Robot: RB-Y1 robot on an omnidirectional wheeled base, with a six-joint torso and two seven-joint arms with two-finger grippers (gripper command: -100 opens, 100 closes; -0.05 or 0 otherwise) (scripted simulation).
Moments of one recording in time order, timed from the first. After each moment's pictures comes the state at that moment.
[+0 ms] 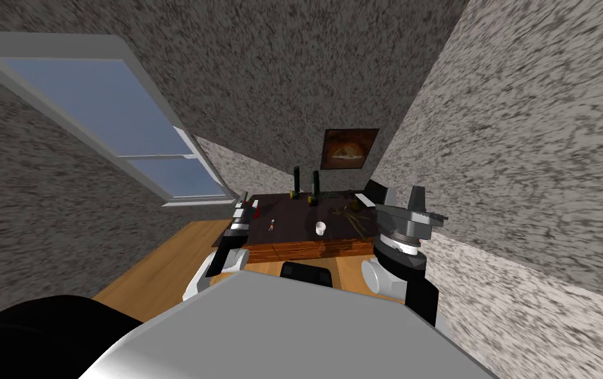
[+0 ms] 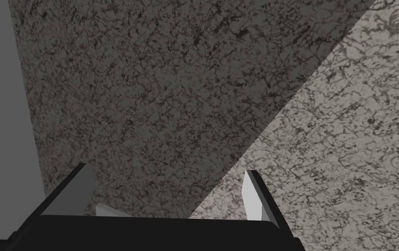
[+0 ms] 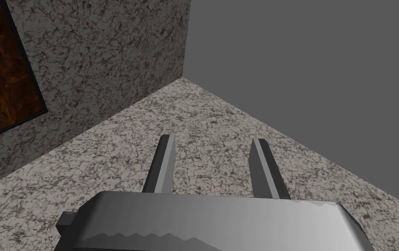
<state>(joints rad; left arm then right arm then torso) 0.52 0.12 0.12 -2.17 0.00 -0.32 0.22 0.47 -0.04 0.07 -2.33 -0.08 -0.65 -0.05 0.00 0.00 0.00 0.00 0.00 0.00</state>
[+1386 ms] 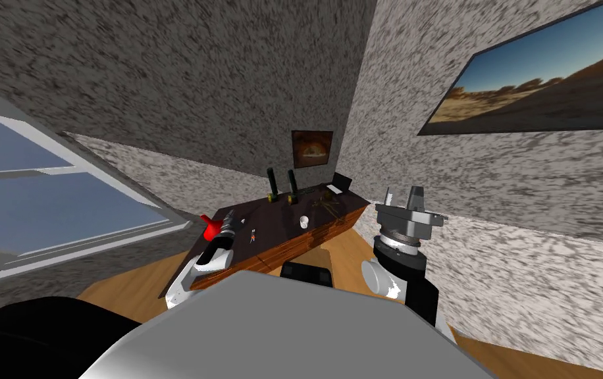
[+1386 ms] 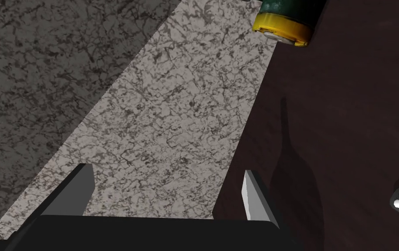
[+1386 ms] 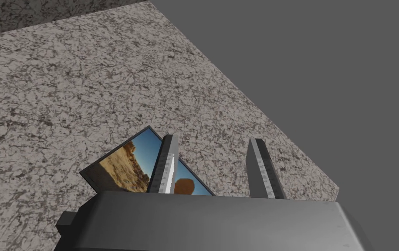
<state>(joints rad) 0.46 0.23 0.35 -1.86 0.10 0.07 0.52 0.47 -0.04 0.07 -2.33 -0.08 -0.65 -0.05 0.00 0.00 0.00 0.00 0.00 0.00</state>
